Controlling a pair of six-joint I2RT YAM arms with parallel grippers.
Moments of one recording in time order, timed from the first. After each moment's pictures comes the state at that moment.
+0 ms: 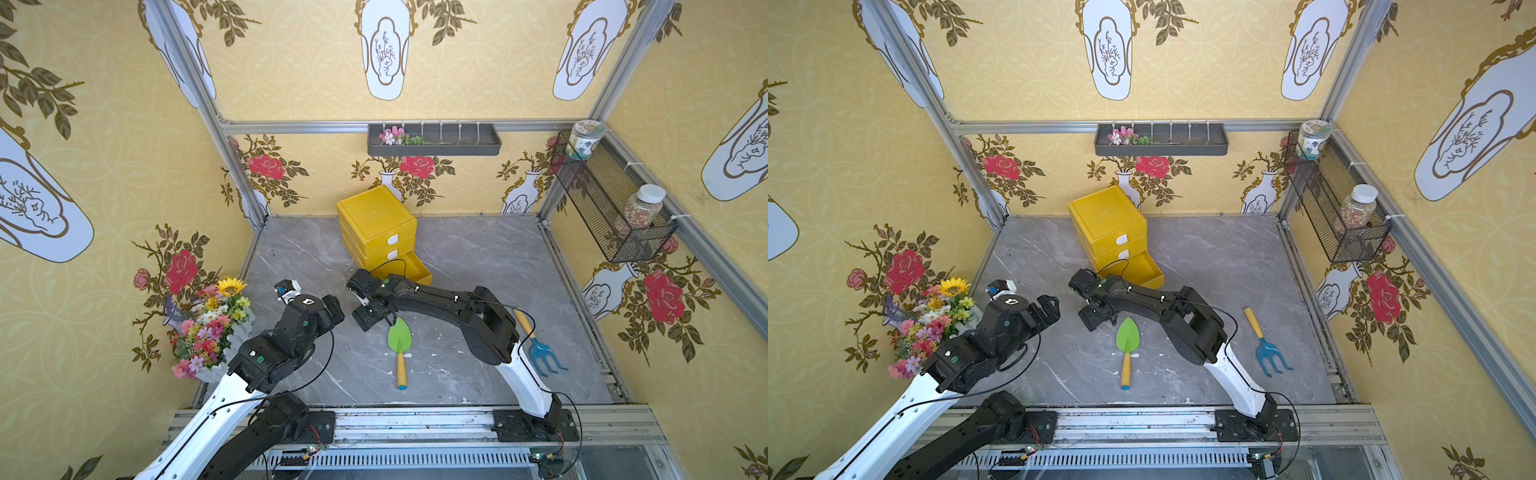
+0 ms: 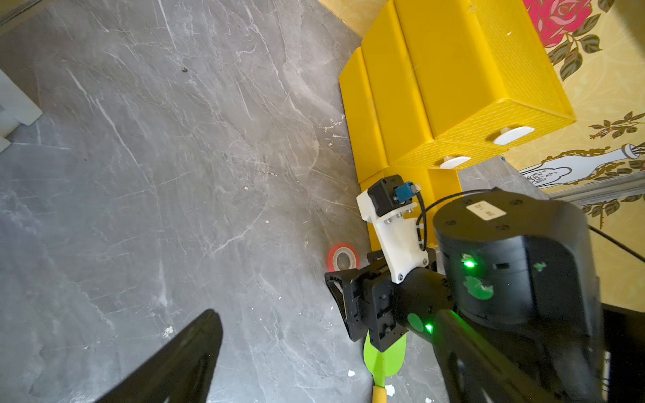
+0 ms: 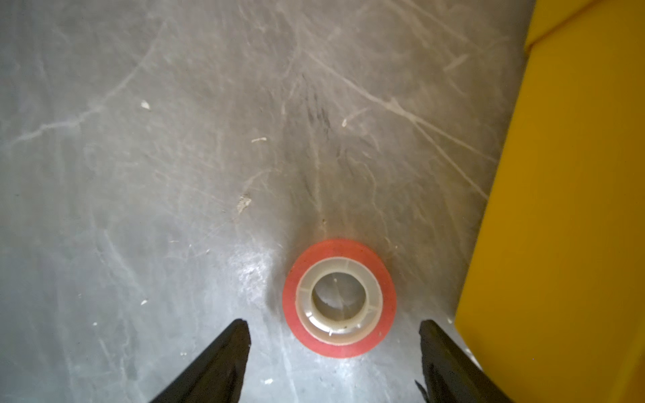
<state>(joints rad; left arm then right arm) -0.60 0.69 0.79 -0.85 -0.38 -0.94 0.96 2.29 1.84 -0.77 0.03 0.25</state>
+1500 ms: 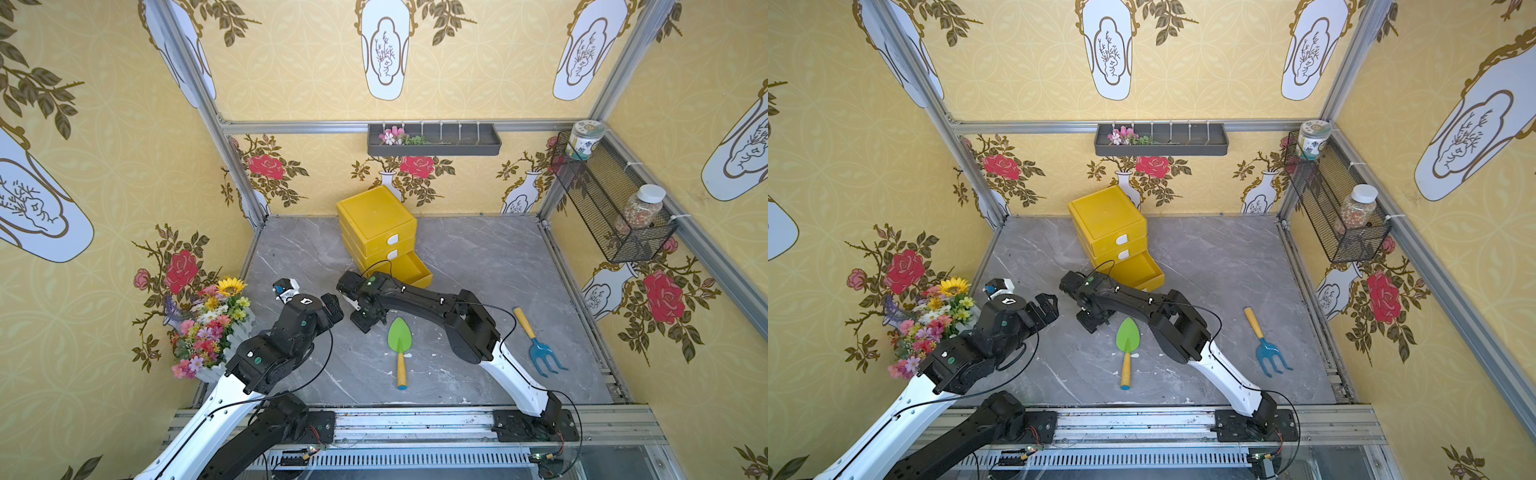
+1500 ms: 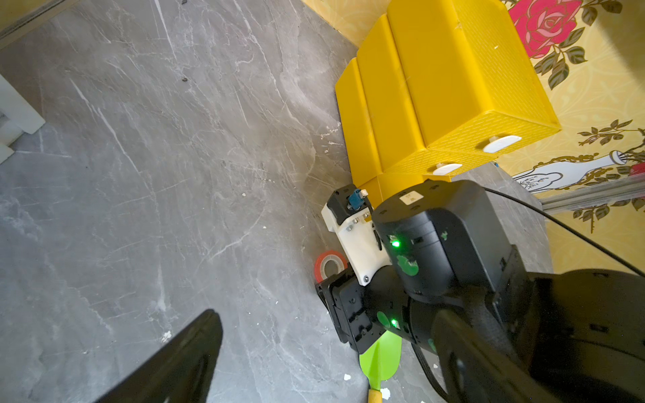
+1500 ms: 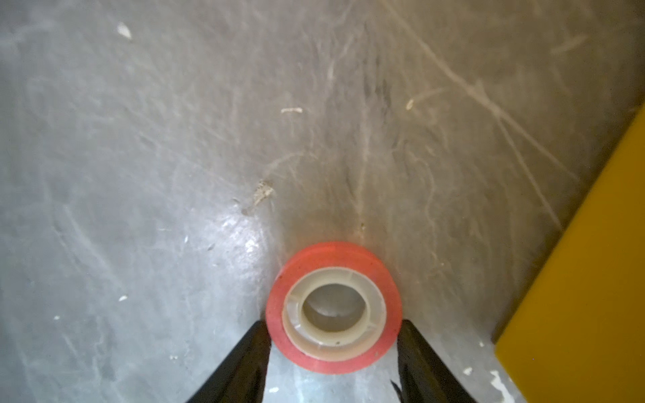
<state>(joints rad) -0.60 0.69 0.81 -0.85 -0.39 -0.94 0.98 2.45 2.10 -1.02 0.04 0.14</state>
